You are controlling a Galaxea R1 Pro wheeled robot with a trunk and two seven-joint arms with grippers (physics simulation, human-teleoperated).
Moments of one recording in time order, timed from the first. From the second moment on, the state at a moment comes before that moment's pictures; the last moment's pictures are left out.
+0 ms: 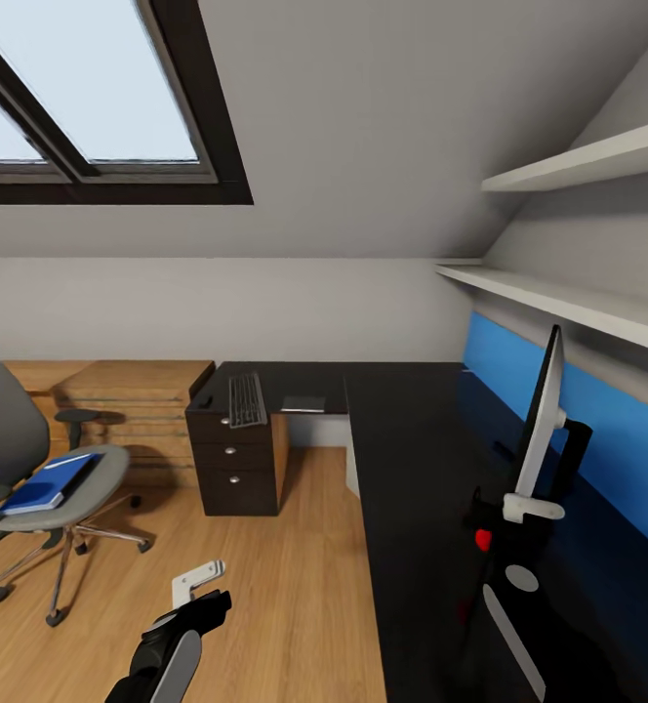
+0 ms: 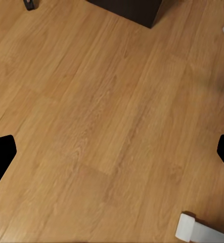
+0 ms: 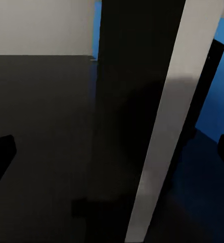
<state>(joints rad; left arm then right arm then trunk) -0.17 -0.04 -0.12 -1.26 0.50 0.52 0.56 -0.34 -0.14 0.12 -1.14 -0.13 0.01 -0.52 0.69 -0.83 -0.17</state>
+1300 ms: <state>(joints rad) -0.17 -0.04 -0.12 -1.25 0.50 0.52 0.56 -0.35 -0.14 0.02 -1.07 -0.14 0.02 -0.53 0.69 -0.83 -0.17</state>
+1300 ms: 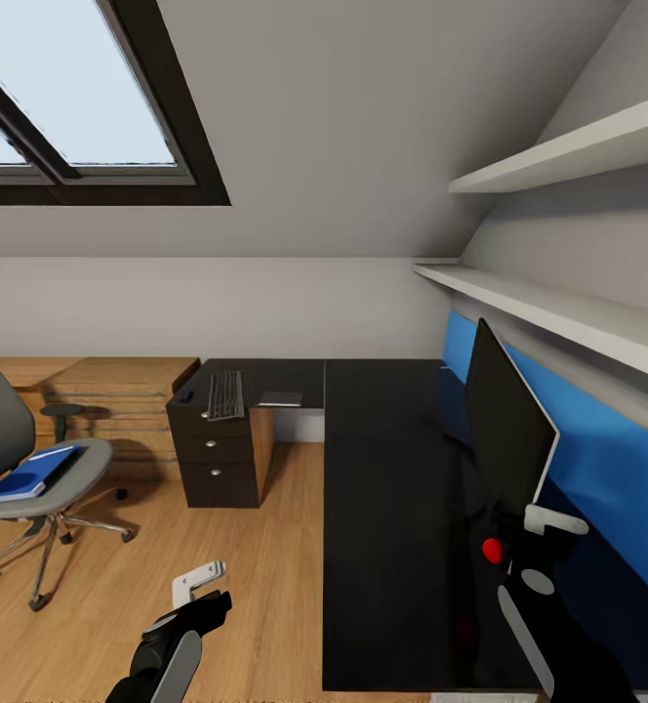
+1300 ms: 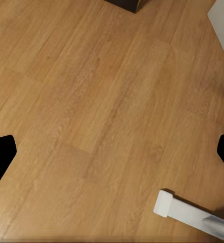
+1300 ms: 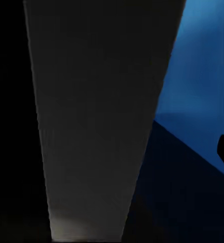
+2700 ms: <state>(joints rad) -0.17 -0.04 -0.12 -1.25 0.50 0.52 0.57 -0.35 -0.14 0.02 -1.08 -0.14 0.01 -0.53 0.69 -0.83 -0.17</state>
